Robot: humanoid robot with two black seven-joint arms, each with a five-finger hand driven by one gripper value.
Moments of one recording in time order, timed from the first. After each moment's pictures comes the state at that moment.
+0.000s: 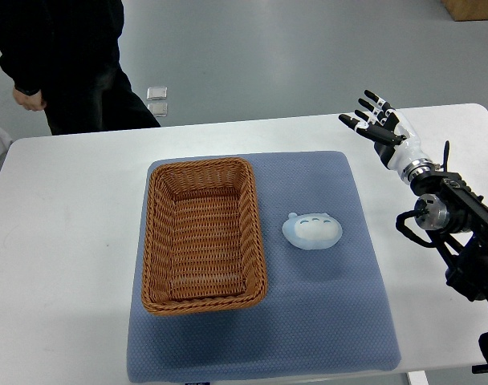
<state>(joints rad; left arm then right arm) 0.03 0.00 -0.12 -0.15 0.06 -0.04 0.04 0.53 -0.15 1.15 0.85 -0.67 -0.01 0.17</state>
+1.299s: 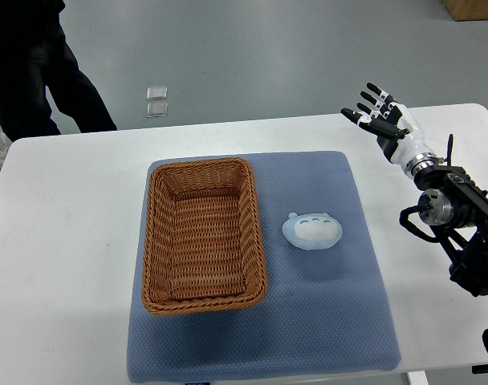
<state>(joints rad) 0.03 0.00 -0.12 -0.15 0.06 -0.04 0.04 0.55 -0.17 1.15 0.85 -0.67 0.00 0.18</state>
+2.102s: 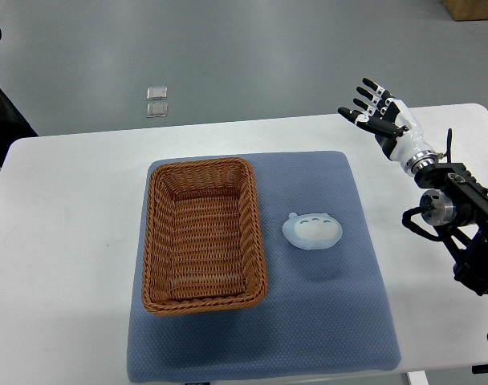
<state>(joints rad) 0.03 0.00 -0.12 -0.15 0.06 -0.04 0.04 0.55 -0.20 1.10 0.86 -0.71 0.06 0.21</state>
